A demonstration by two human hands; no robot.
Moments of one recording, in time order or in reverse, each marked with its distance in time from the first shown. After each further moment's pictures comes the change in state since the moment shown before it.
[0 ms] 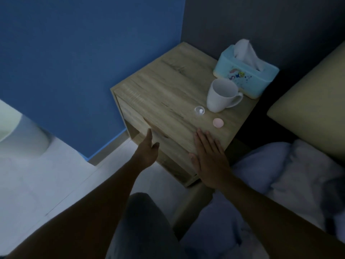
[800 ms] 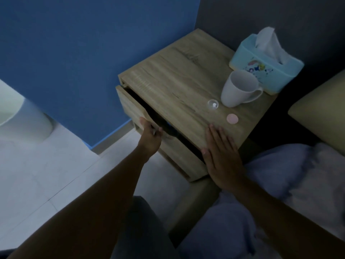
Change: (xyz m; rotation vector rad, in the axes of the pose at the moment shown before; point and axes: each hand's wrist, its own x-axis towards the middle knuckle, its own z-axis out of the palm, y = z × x) left_hand 0.024 -0.015 -0.008 -0.371 0.111 0.009; right_hand -0.002 0.000 0.001 0.010 0.094 -0.020
